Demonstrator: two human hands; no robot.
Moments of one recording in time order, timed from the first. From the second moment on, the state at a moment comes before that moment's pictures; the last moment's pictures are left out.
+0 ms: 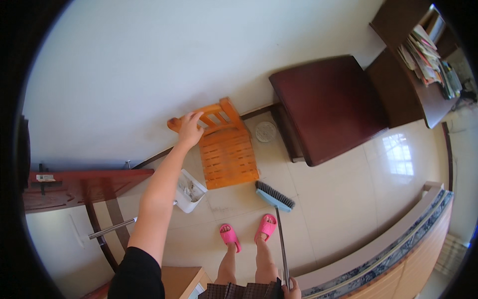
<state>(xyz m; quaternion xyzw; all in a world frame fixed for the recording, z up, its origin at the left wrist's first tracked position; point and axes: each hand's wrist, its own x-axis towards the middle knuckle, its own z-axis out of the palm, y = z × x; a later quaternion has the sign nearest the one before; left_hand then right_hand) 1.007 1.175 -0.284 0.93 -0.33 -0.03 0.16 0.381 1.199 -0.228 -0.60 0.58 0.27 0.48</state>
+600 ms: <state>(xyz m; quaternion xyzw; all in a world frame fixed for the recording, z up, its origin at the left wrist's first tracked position) 0.761 1.424 -0.143 0.83 -0.41 -0.13 0.36 0.508 1.312 -0.302 -0.55 0.66 0.24 0.46</state>
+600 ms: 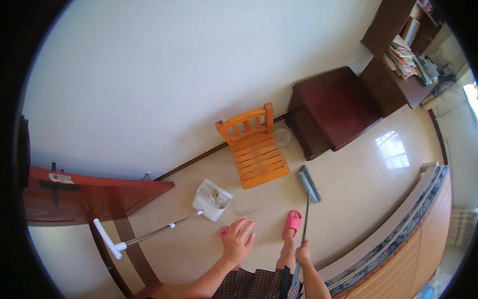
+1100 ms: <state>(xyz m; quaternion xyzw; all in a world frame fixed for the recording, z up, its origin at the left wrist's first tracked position) 0.861 1.666 0.044 0.93 -0.31 0.16 0.10 0.531 1.515 -0.251 -0.58 0.58 0.18 0.54</state>
